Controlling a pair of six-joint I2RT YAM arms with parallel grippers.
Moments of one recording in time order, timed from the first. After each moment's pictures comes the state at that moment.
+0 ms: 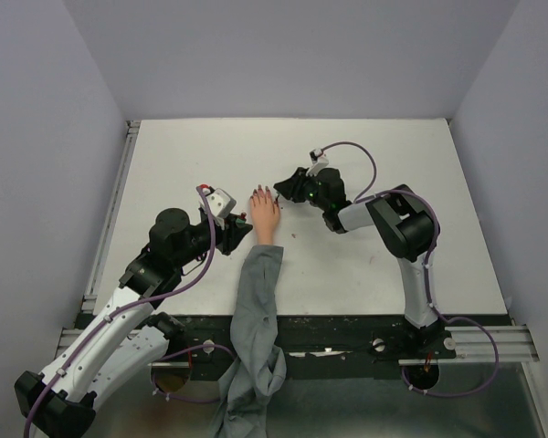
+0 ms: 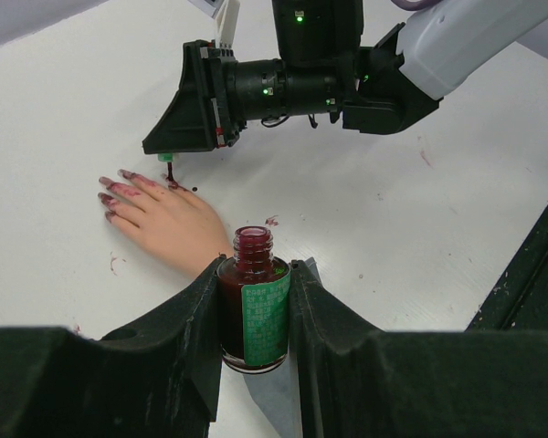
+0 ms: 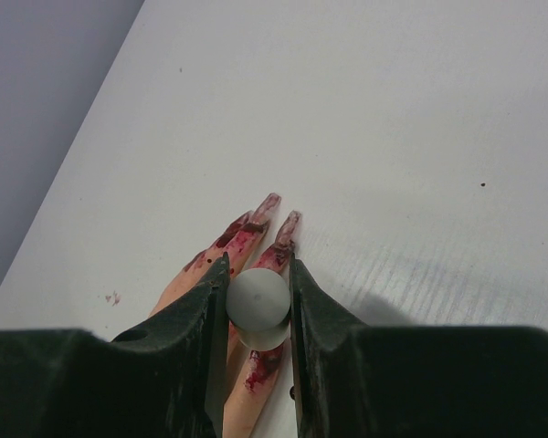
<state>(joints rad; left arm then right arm) -0.56 0.70 0.66 -0.15 0.29 -0.03 0.53 2.17 1.10 0.89 -0.23 0.59</state>
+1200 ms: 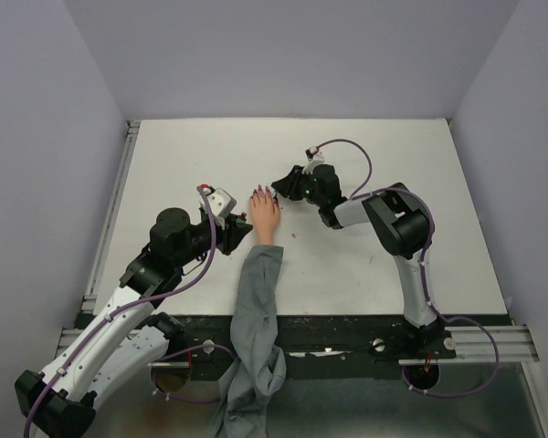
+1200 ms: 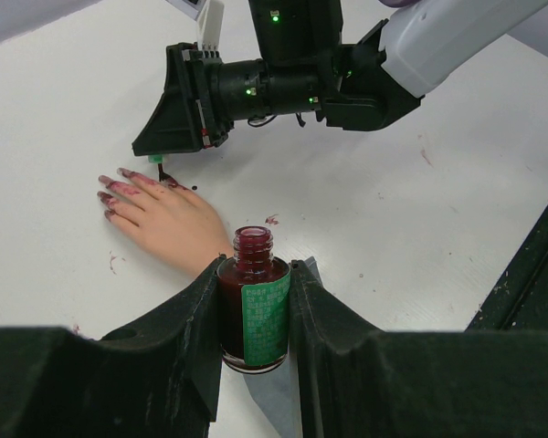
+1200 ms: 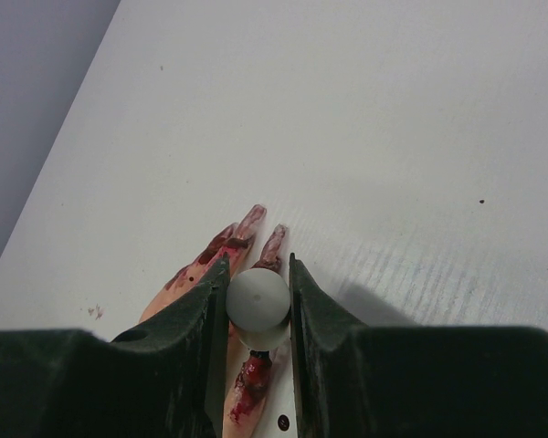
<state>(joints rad) -0.56 0.70 0.66 -0.15 0.29 -0.03 0.53 2.22 1.18 0.81 -0.22 0.59</state>
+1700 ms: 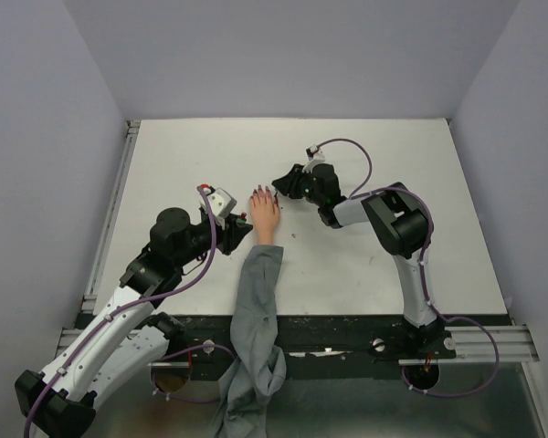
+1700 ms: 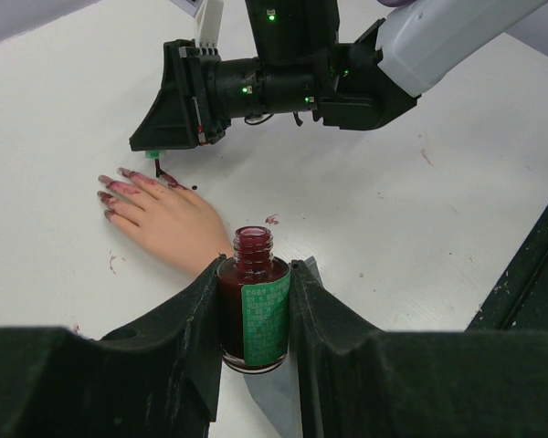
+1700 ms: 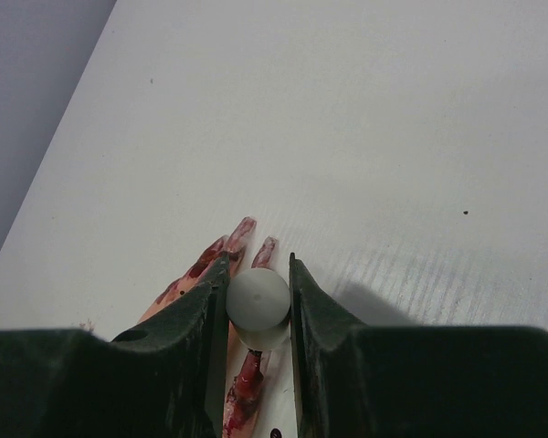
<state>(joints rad) -0.56 0.71 0.66 -0.15 0.29 -0.03 0.53 2.23 1.19 0.81 -0.19 0.59</state>
